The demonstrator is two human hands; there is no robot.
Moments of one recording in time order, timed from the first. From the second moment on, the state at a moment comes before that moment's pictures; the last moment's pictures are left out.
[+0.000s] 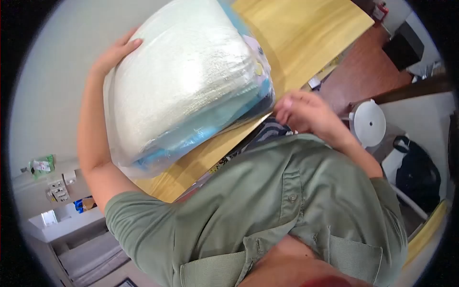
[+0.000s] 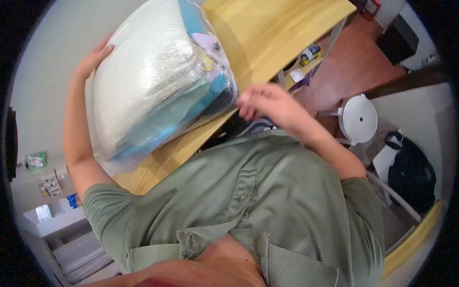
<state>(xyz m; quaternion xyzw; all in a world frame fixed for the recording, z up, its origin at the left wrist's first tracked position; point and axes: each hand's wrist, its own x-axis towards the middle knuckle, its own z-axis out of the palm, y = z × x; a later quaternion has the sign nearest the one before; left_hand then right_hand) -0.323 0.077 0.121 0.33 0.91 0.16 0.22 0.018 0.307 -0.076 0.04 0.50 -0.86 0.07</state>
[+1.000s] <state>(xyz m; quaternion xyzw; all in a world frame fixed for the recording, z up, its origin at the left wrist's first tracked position) 0.027 0.023 0.070 -0.33 0.84 0.44 0.05 -0.002 0.358 -0.085 0.04 0.13 -0.89 0.43</state>
